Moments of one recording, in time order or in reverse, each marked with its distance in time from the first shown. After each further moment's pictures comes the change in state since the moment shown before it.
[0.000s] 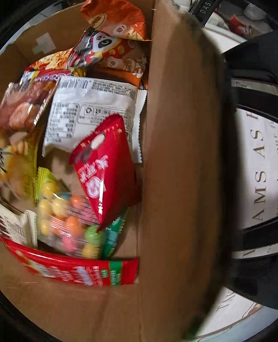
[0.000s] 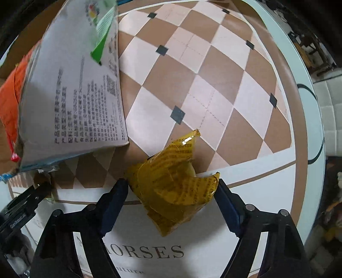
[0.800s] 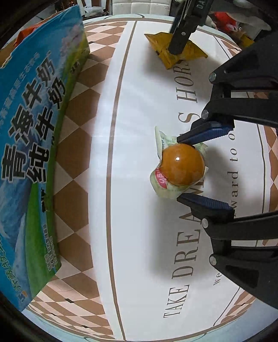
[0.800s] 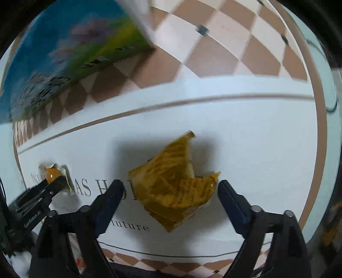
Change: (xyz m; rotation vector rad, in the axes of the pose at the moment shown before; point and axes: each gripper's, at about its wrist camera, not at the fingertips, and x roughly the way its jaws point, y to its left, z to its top) left arm -0.001 -0.006 -0.122 0.004 0.075 0.002; right arm 0.017 0.003 -0.086 -0.090 0.120 0.090
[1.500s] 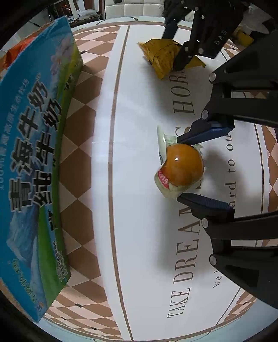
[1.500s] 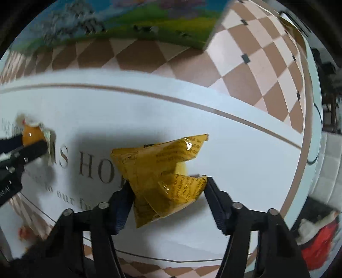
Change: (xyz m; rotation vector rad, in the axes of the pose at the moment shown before) left arm -0.013 -0.035 0.006 0.036 -0.013 0.001; right arm 0.015 0.049 -0.019 -0.289 -0.030 -0.244
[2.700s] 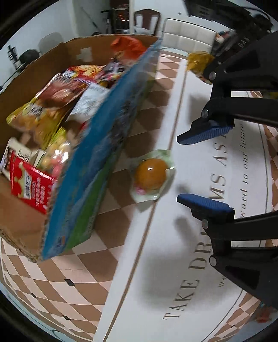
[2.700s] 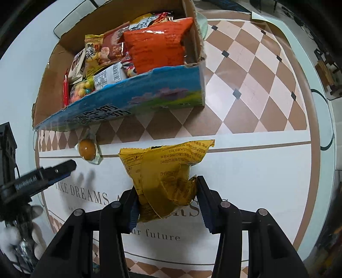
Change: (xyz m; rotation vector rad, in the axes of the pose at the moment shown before) left arm -0.045 0.078 0.057 -0.306 -0.058 -0.242; right arm -0.082 -0.030 0.019 0.261 -0.173 0.294
